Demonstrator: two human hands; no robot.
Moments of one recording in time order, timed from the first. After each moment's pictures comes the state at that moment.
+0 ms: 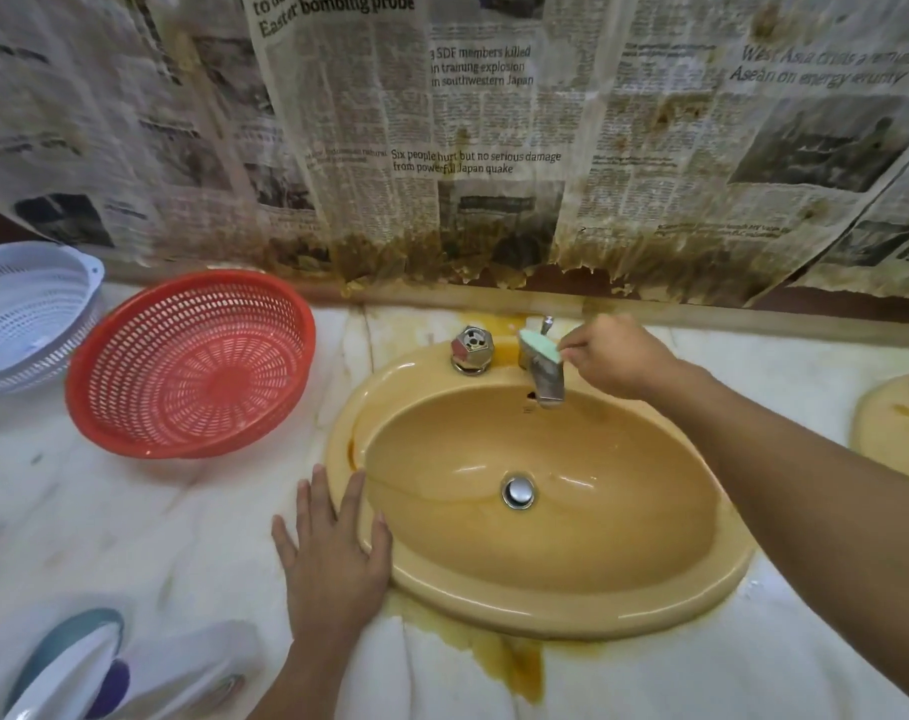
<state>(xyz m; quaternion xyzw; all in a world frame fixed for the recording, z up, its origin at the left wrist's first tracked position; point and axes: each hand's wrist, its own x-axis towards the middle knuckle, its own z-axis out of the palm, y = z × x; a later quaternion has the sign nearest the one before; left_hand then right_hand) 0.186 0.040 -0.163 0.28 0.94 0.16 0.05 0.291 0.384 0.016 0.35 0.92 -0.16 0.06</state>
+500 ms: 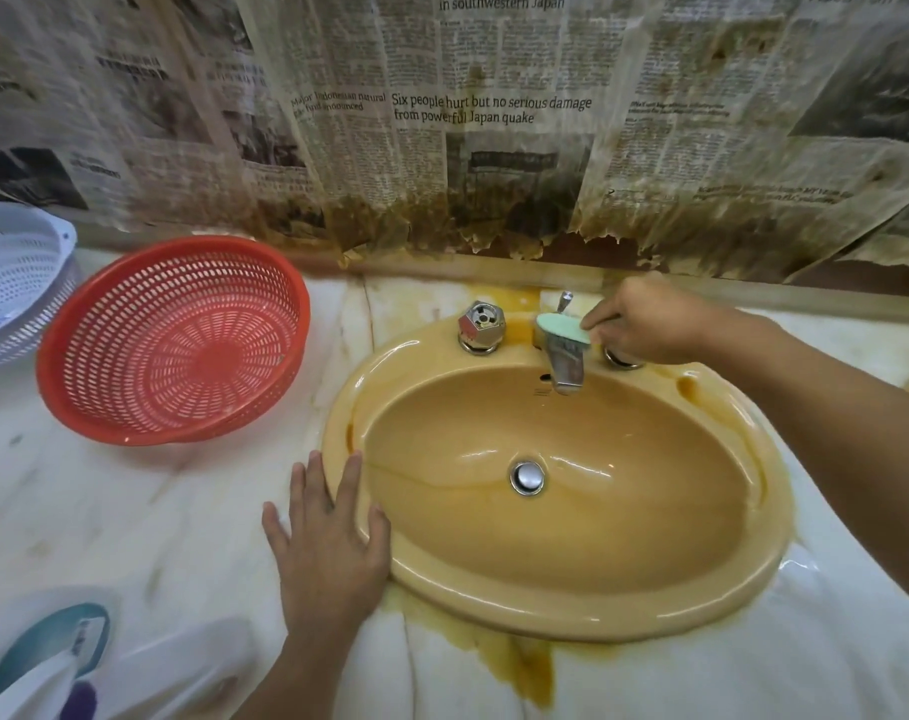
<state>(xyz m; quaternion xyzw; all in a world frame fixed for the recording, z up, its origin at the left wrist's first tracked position) 0.183 0.044 -0.164 0.27 0.95 0.16 0.05 0.283 0.418 0.019 0.30 0.93 -0.14 0.15</state>
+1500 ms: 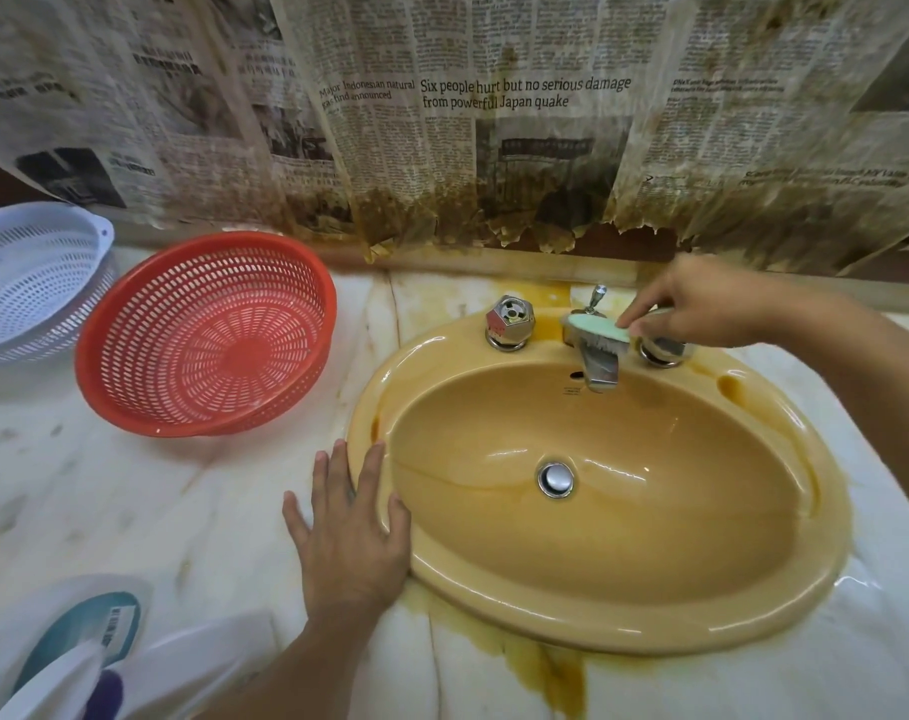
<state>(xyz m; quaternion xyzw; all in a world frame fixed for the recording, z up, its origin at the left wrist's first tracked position) 0.174 0.049 -0.165 0.26 0.95 0.14 0.06 0.282 0.422 0.034 0.29 0.93 -0.17 0.14</state>
